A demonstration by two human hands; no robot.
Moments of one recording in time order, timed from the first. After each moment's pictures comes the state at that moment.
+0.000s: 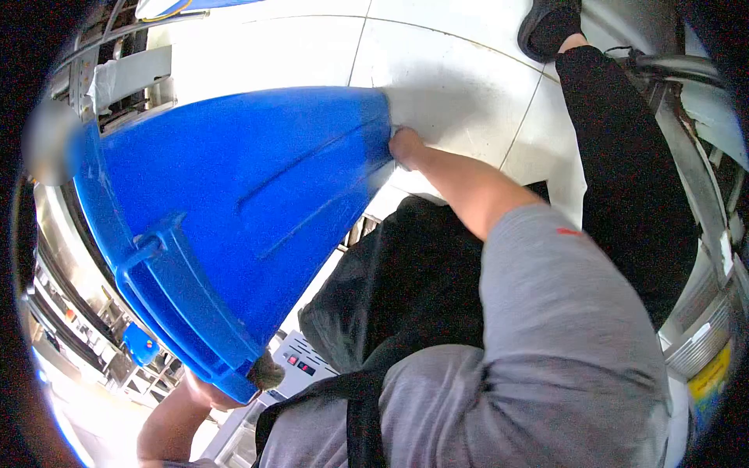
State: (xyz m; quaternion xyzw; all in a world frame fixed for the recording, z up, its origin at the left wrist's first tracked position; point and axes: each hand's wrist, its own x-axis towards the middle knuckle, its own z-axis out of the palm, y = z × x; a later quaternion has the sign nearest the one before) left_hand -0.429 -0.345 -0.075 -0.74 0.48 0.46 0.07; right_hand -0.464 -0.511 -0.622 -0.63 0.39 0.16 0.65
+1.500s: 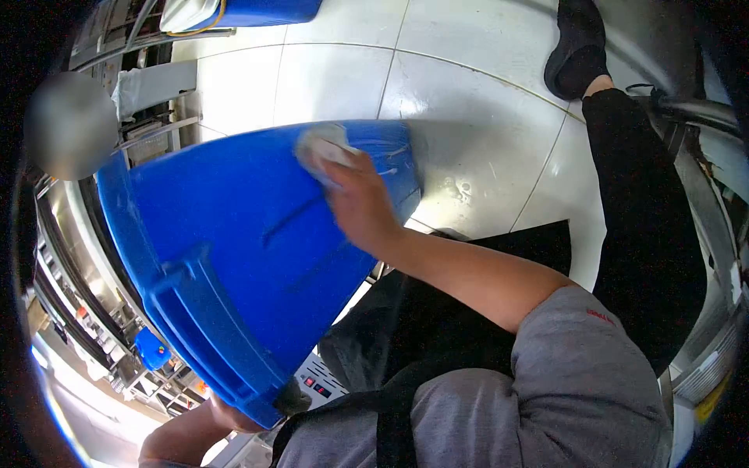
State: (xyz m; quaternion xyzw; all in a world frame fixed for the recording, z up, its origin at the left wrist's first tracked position) left_hand -0.414 -0.332 -0.079 -0.69 0.58 0.43 0.03; right_hand -0.445 -0.539 -0.350 -0.58 0.24 -0.29 0.72
